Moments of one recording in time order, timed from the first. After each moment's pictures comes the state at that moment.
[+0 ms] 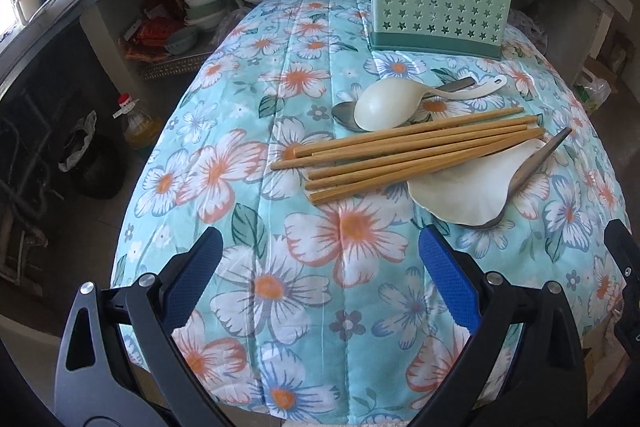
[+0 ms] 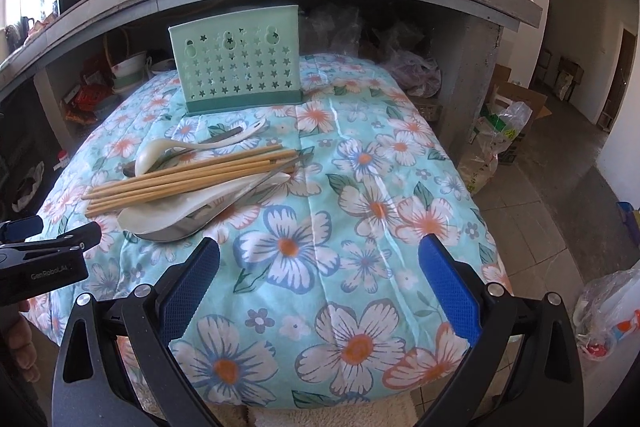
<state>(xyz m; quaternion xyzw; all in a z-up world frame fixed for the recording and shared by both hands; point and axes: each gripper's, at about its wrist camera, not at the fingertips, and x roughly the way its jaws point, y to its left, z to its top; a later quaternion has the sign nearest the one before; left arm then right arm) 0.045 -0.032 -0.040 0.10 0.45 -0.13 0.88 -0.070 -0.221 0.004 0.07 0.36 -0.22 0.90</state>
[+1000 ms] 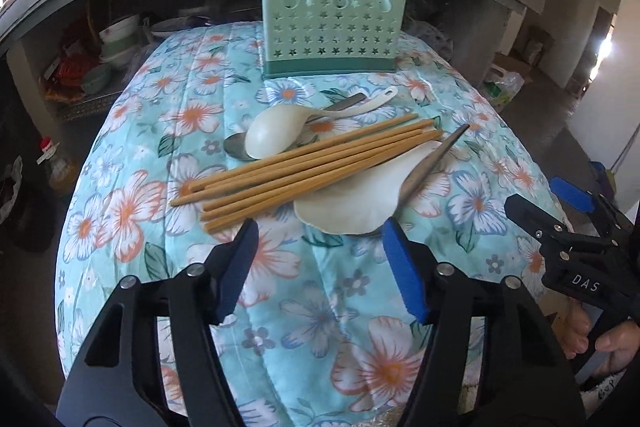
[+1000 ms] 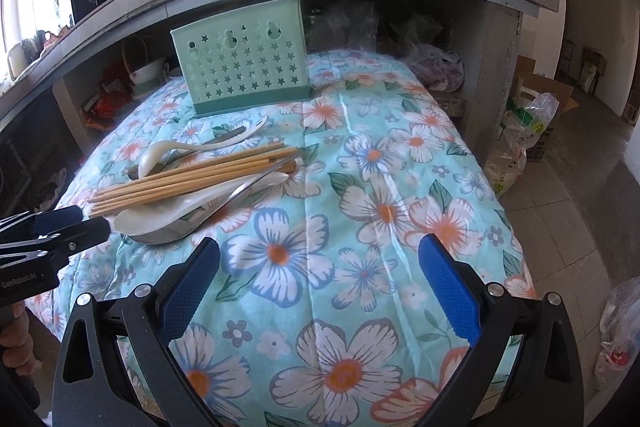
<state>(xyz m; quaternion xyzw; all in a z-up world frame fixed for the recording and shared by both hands) 0.027 -0.051 -0.027 0.08 0.41 -0.30 0.86 -0.068 -0.249 -0.013 0.10 0.35 -0.17 0.92</state>
